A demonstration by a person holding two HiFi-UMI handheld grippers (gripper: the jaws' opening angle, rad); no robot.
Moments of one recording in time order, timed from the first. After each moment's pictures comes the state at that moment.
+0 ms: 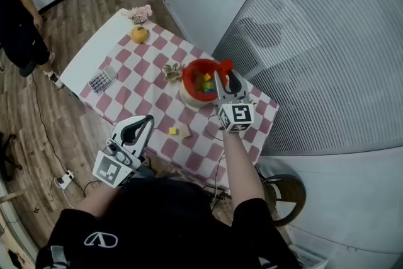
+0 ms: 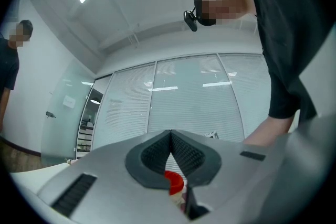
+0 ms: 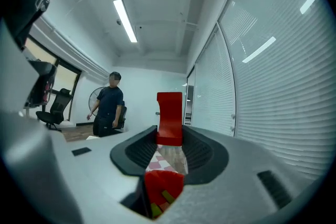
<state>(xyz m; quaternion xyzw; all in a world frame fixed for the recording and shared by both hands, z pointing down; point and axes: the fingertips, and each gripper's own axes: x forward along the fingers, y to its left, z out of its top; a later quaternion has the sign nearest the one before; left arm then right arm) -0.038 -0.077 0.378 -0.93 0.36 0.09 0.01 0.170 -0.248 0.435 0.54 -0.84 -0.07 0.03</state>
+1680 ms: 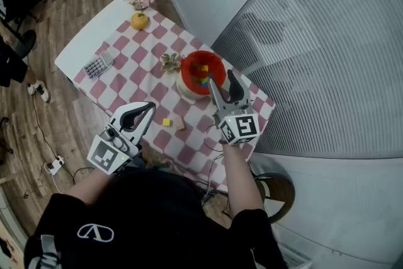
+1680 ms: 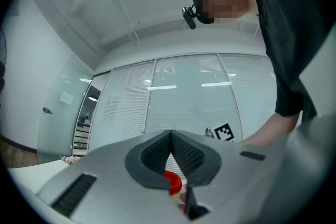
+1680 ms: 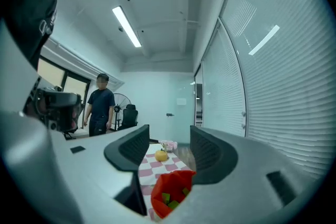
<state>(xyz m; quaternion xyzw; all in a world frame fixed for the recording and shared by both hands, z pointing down) -0.024 -0.090 0.386 -0.93 0.35 0.09 0.00 0.150 -0.199 0.408 0.49 -0.87 -0.04 0.01</state>
